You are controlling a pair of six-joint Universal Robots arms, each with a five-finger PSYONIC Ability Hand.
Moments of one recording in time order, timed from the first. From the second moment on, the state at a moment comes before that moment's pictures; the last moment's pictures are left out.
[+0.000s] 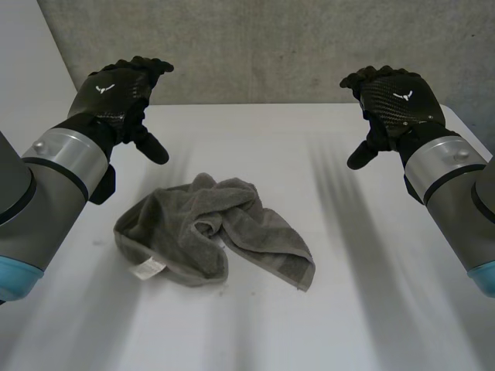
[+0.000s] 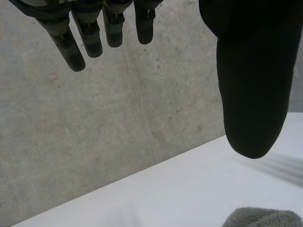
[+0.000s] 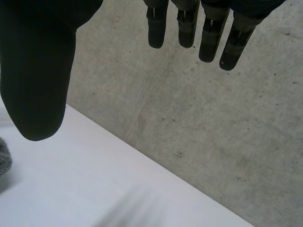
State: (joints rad) left arm 4.28 -1.71 -1.48 3.21 -1.56 3.13; right arm 1.96 -1.39 1.52 -0.16 1.49 2.98; left_hand 0.18 0.17 0.17 0.17 0.03; right_hand 0.21 0.22 0.21 0.23 0.05
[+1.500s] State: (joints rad) left arm 4.10 -2.05 -1.59 3.32 -1.76 2.75; right arm 2.10 -1.21 1.69 -0.31 1.48 2.73; left_hand 0.68 0.68 0.67 0.67 0.49; right_hand 0.97 1.17 1.18 1.19 0.97
